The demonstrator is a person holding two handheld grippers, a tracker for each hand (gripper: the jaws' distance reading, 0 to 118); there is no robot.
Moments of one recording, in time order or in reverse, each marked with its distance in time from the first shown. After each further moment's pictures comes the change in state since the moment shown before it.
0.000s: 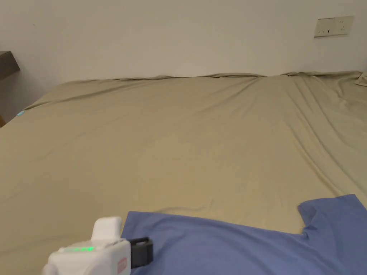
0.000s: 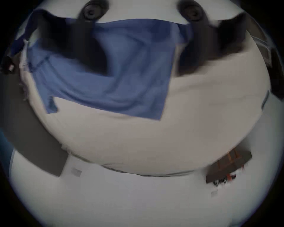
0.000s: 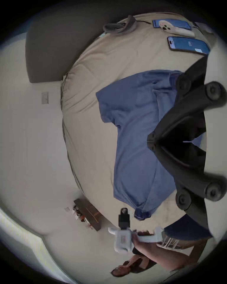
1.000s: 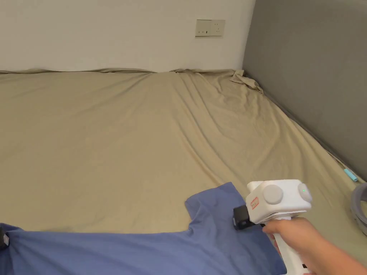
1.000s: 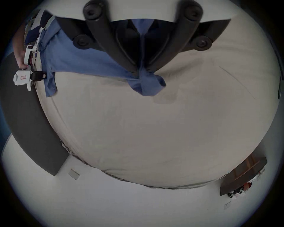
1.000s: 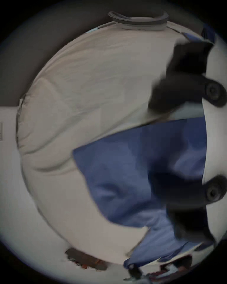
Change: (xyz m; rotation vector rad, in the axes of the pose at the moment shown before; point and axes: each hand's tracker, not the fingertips) left arm -0.003 0.085 -0.066 -0.120 -0.220 0.113; right arm 0.158 0.112 -0.234 -0.472 -0.382 -0.035
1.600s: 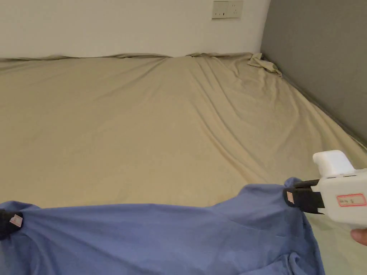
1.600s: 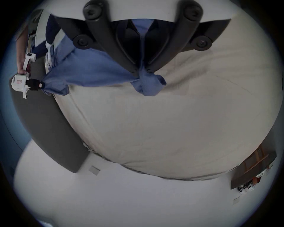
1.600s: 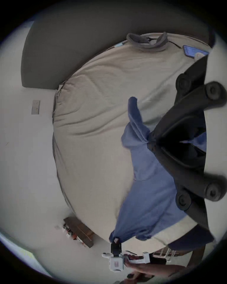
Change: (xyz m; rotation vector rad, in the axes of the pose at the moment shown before) left arm -0.025 -0.025 0.106 0.073 -0.206 -0.083; right arm 0.001 -0.107 0.206 0.345 0.200 0.111
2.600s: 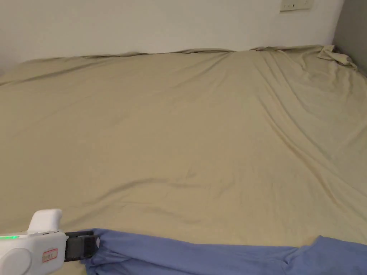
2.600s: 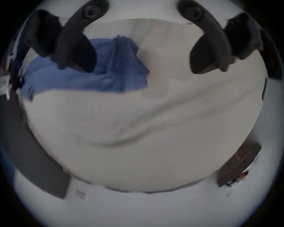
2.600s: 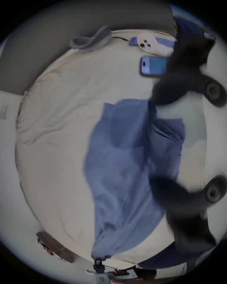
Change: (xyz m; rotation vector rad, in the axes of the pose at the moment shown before) left arm -0.050 -0.109 0.021 0.013 0.274 -0.007; right arm -0.011 -0.138 -0.017 -0.252 -0.132 0.020
